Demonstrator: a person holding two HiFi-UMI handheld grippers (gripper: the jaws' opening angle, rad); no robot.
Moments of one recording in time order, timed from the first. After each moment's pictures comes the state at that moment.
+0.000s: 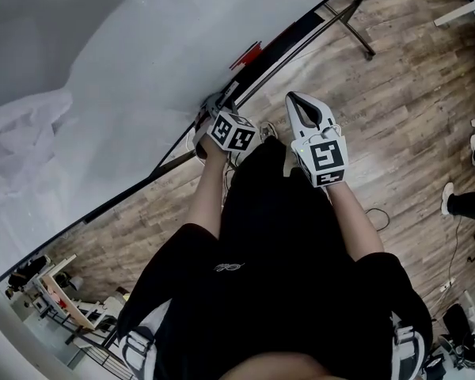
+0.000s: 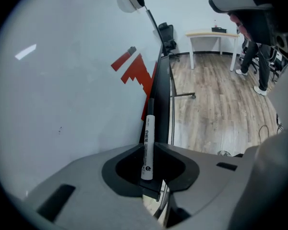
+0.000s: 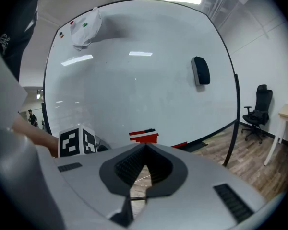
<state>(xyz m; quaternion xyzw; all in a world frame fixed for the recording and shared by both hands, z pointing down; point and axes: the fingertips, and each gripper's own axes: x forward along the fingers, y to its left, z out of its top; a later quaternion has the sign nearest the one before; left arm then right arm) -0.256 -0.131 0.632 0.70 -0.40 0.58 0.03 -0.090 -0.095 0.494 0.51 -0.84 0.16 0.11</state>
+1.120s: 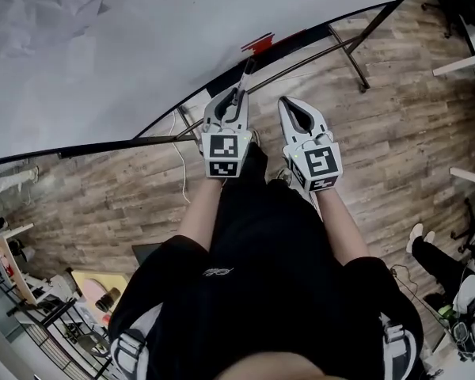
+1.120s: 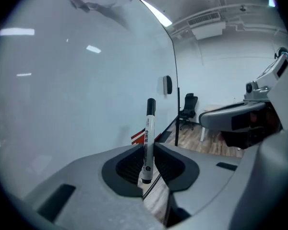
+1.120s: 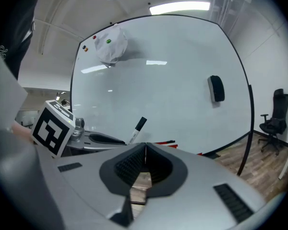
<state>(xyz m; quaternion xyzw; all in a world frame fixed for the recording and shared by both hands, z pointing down) -0.200 -0.050 0.468 0.81 -0.54 0.21 0.08 -0.110 -0.029 0.437 0.44 -0.89 0.11 0.07</state>
